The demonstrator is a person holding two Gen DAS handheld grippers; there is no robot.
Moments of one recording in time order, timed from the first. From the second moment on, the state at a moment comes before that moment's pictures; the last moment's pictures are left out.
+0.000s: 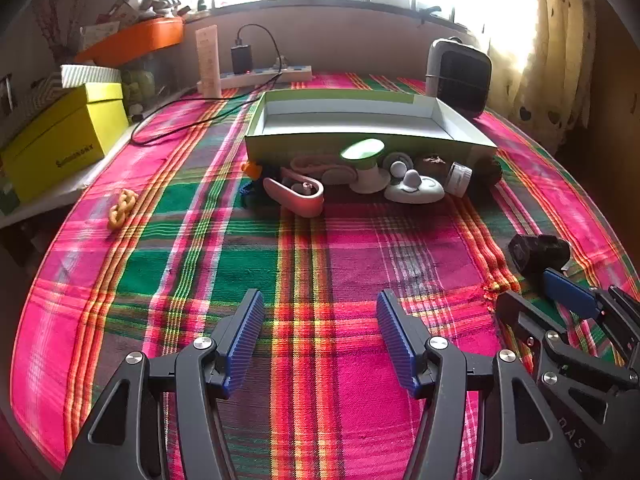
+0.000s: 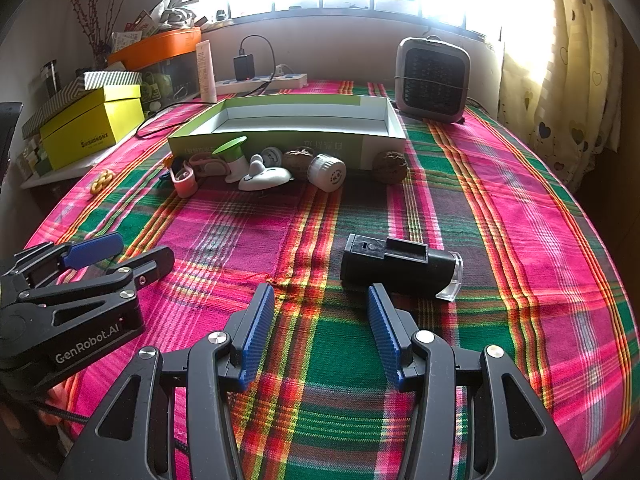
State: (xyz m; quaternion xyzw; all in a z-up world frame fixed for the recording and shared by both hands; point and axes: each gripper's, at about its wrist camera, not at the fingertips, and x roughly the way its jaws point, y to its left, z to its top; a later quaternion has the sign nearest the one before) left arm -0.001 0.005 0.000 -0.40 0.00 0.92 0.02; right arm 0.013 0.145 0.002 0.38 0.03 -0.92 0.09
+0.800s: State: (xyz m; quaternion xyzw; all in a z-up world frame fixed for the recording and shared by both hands) left arm -0.009 -0.019 0.005 -0.41 -0.03 0.91 0.06; right arm 0.014 0.180 0.029 0.35 0.04 -0.93 0.13
